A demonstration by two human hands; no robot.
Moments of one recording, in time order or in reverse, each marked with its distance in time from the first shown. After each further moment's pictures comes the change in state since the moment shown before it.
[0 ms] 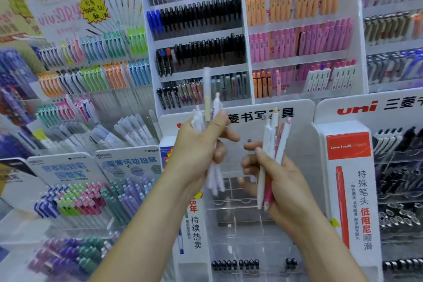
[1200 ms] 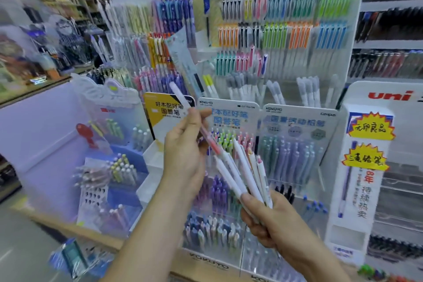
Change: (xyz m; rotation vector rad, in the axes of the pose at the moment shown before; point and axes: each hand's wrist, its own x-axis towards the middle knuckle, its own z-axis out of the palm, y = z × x) left_hand -0.112 -0.003 -0.353 -0.313 0.464 0.123; right_hand -0.075 0.223 0.248 -0.459 -0.292 0.427
